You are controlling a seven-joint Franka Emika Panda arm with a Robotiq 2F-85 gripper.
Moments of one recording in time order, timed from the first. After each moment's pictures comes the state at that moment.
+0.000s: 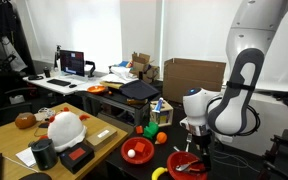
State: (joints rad) arm 0.23 0.71 0.00 -2.32 -0.27 2.73 -0.11
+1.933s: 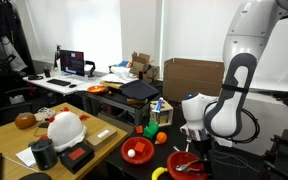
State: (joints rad) arm 0.11 0.77 0.11 -2.28 -0.24 2.69 -0.14
